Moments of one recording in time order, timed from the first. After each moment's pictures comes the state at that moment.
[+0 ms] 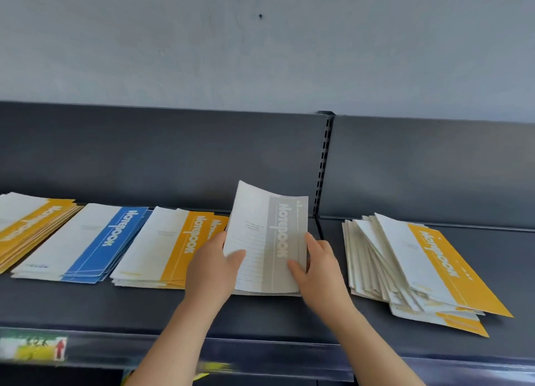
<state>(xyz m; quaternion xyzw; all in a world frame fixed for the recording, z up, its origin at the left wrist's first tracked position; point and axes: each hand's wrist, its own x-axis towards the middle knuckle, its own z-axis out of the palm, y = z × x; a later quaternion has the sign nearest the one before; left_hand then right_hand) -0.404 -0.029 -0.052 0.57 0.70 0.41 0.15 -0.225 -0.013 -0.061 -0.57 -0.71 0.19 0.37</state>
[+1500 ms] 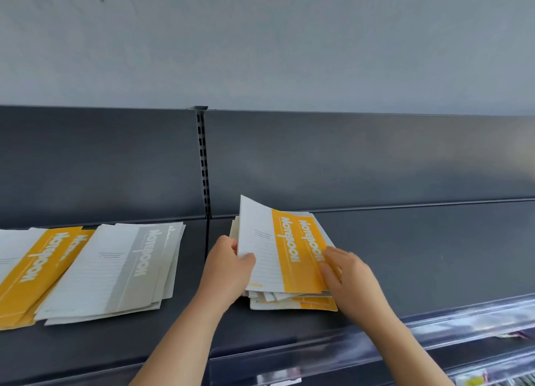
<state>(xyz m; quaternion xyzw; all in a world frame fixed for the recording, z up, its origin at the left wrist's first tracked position) -0.179 -0.007 -0.041 0.57 0.64 0.39 0.35 0.022 -0.042 -0.055 -0.69 -0.66 0.10 0.28</state>
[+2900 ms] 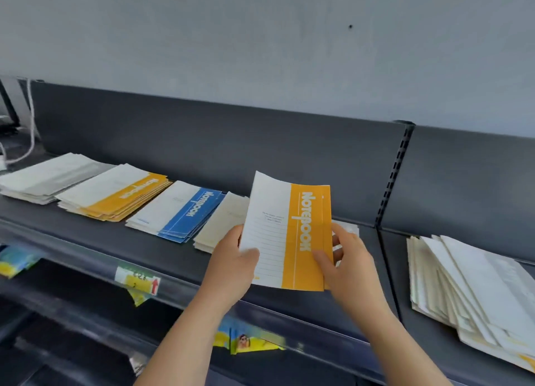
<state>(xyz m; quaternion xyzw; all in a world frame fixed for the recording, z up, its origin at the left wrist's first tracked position) -0.437 -0.110 -0.028 0.47 0.66 0.51 0.28 -0.265 -0.043 -0.033 -0.49 -0.74 0.24 0.38</state>
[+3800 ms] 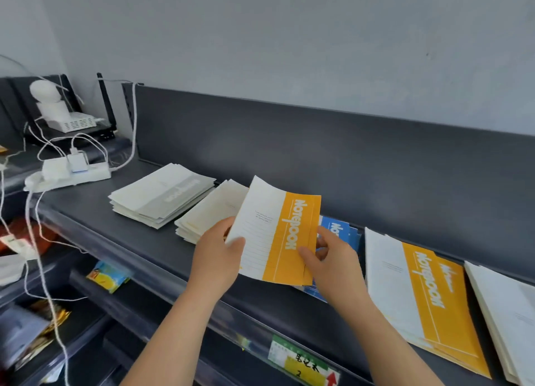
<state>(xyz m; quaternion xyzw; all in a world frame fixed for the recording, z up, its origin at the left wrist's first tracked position) -0.762 -0.113 -0.031 0.43 0.73 0.52 0.13 -0.603 -0.017 -0.043 -0.44 -0.77 0.32 0.33</state>
